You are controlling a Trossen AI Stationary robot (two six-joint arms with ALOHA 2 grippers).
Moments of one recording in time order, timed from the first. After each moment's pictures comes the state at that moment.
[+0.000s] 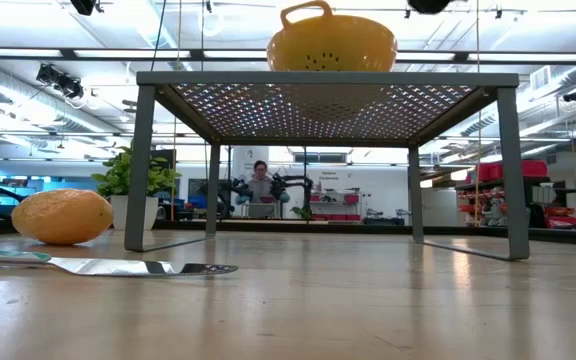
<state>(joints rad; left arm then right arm) 0.00 0.41 0.84 -0.51 -0.15 -0.18 0.16 1.13 1.37 -1.01 0.33 0.16</state>
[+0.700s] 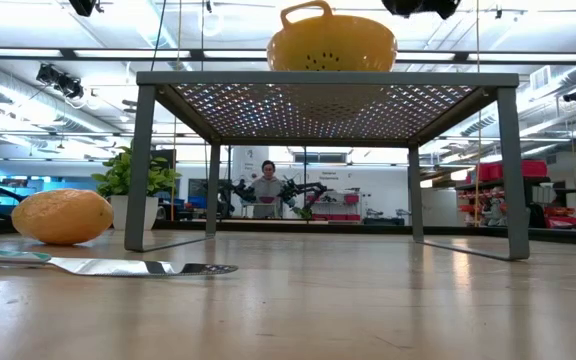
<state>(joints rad) 0.00 0.41 0.84 -0.51 -0.15 -0.21 0.16 1.07 1.13 -0.59 0.28 0.15</state>
